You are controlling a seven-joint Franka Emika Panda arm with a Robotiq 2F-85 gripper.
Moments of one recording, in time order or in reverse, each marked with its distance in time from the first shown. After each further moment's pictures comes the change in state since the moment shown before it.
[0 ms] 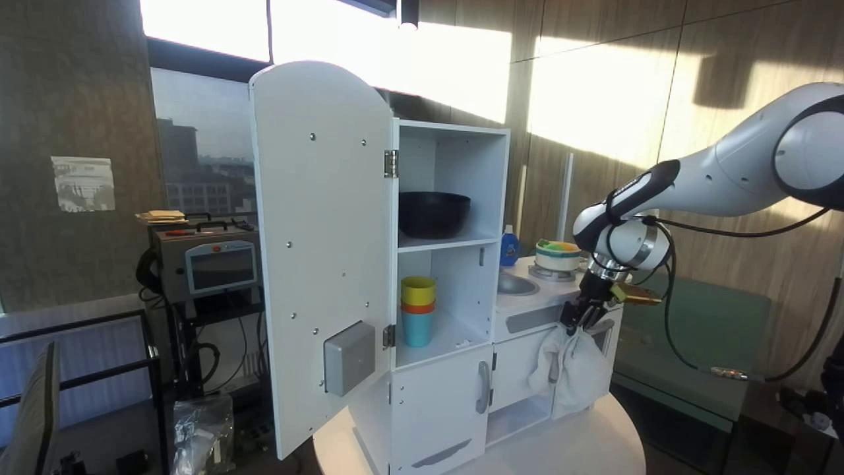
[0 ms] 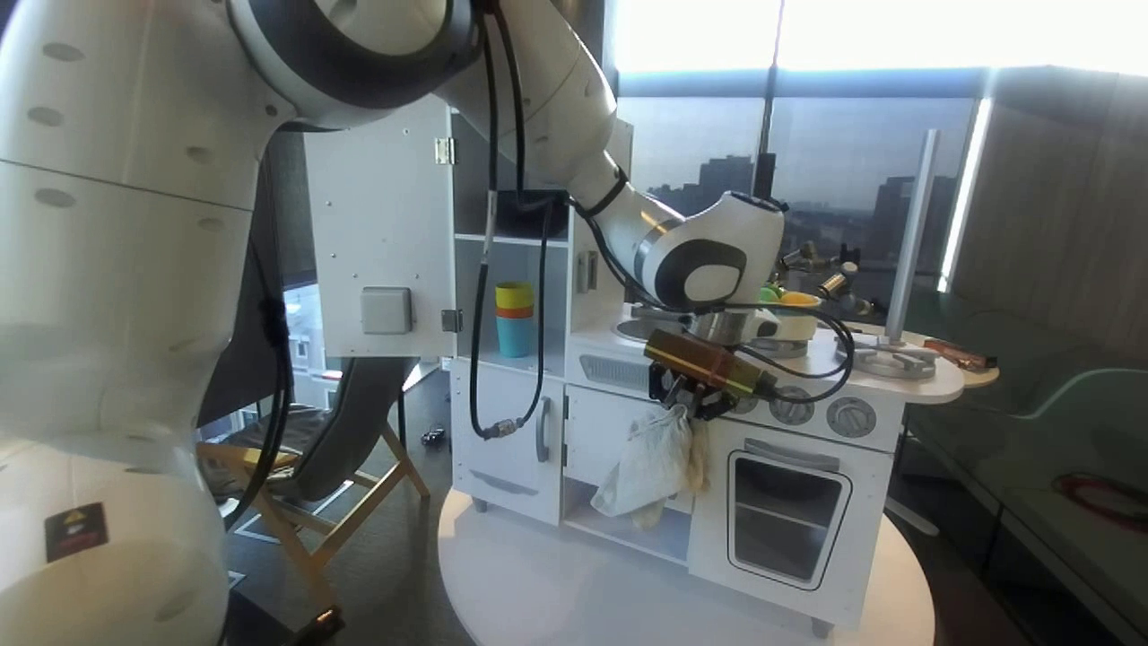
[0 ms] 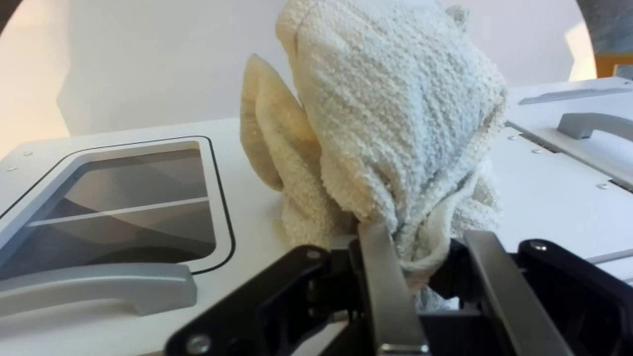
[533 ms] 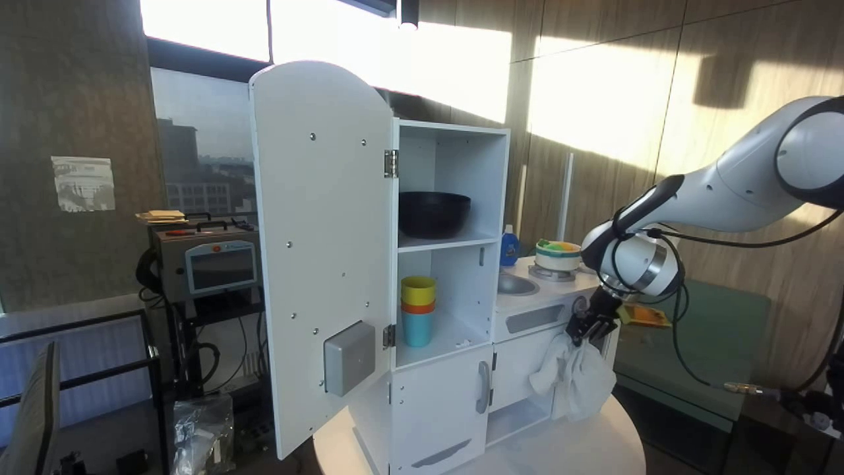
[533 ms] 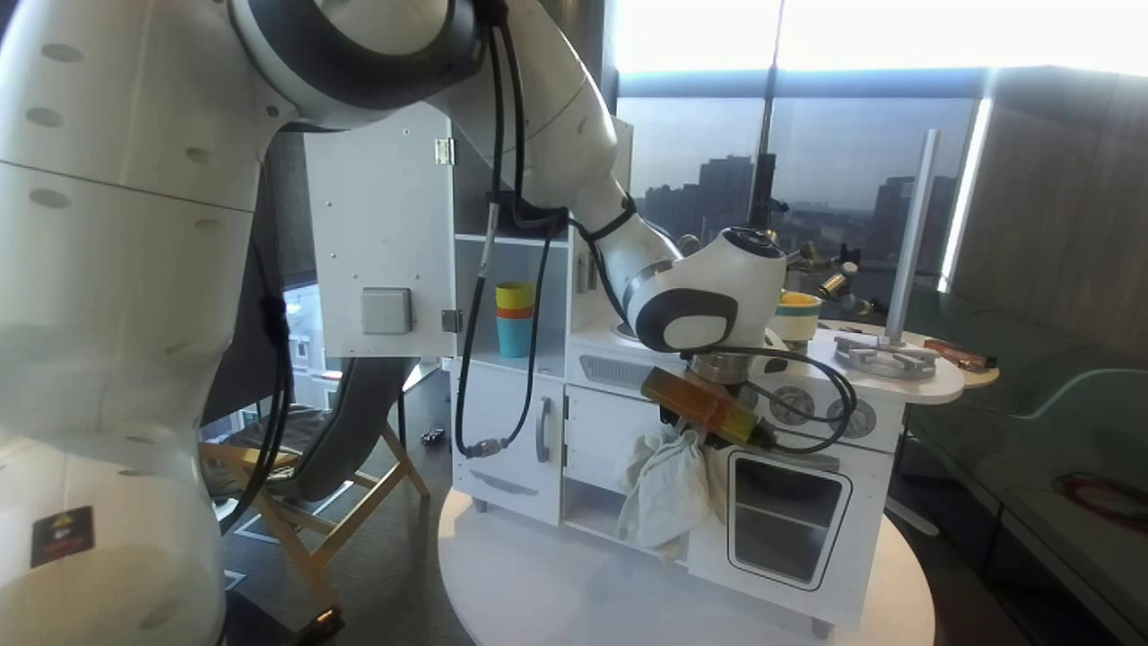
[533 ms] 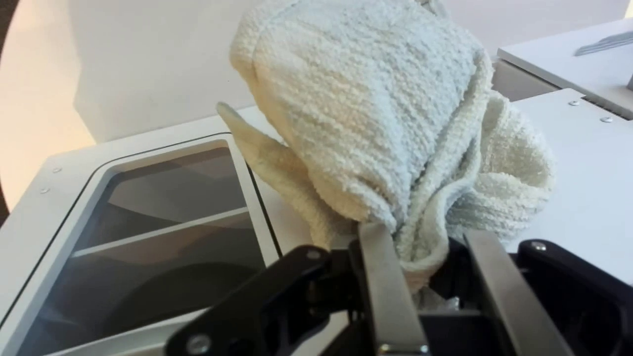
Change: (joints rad) arm -0.038 0.001 0.022 -0.126 0.161 0.228 -0.066
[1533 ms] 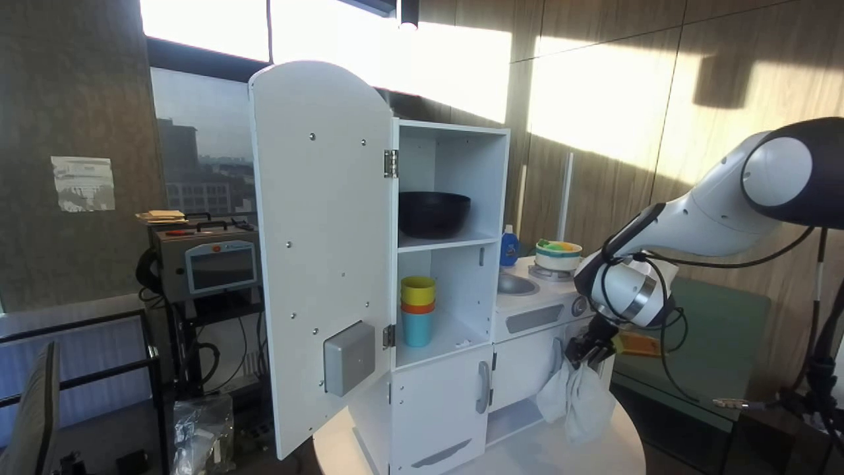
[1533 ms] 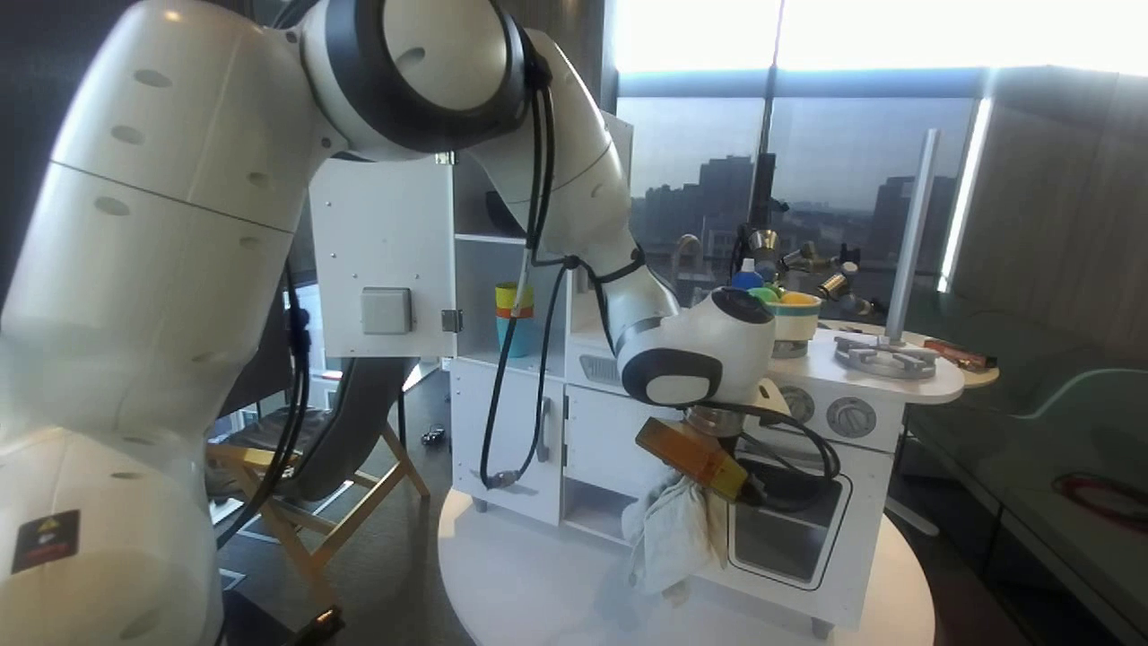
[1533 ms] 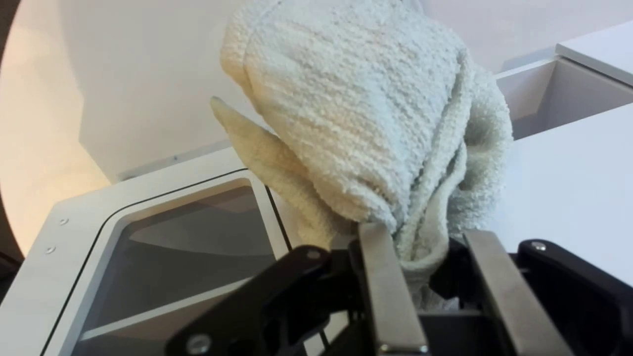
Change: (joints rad) arm -0.047 0.119 0.067 -0.024 0.126 0.169 -0.072
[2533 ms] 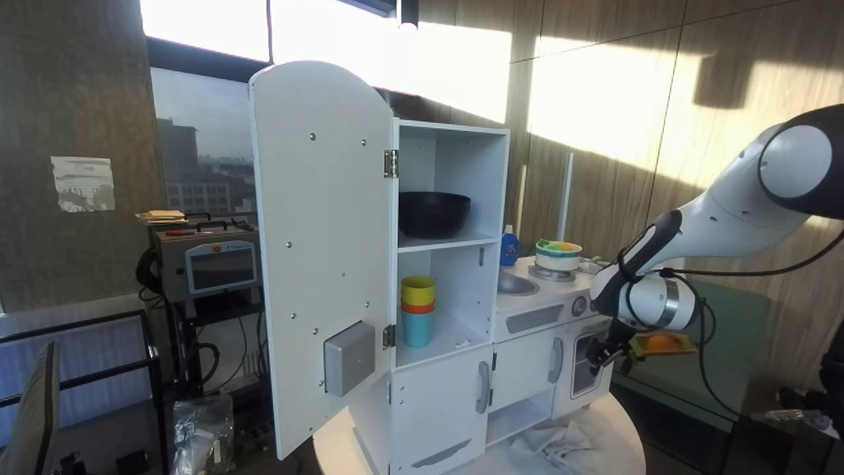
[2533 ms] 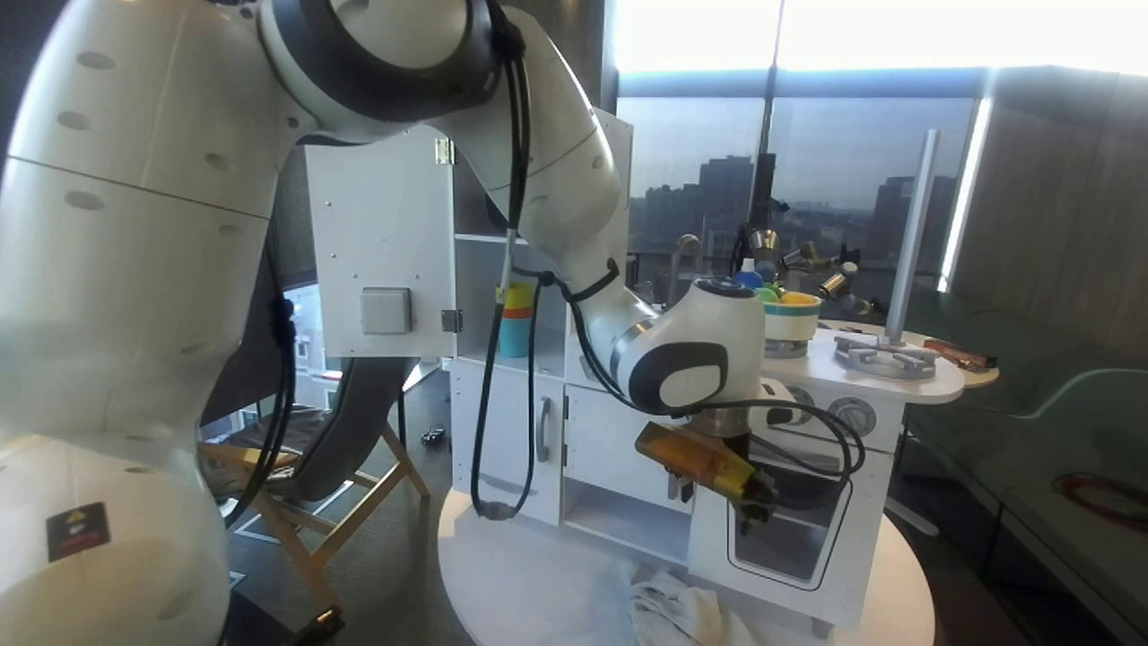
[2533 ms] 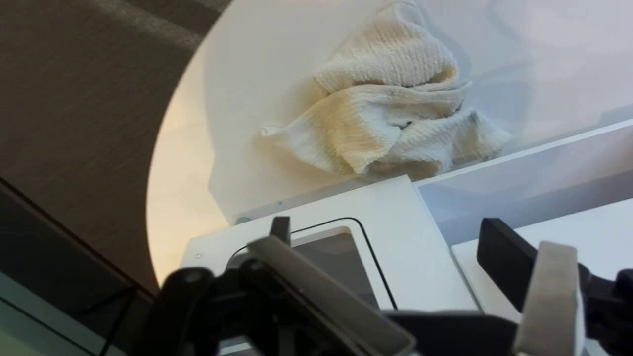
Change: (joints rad) arm 0.103 -0.083 -0.166 -0.112 -0.391 0.044 0.342
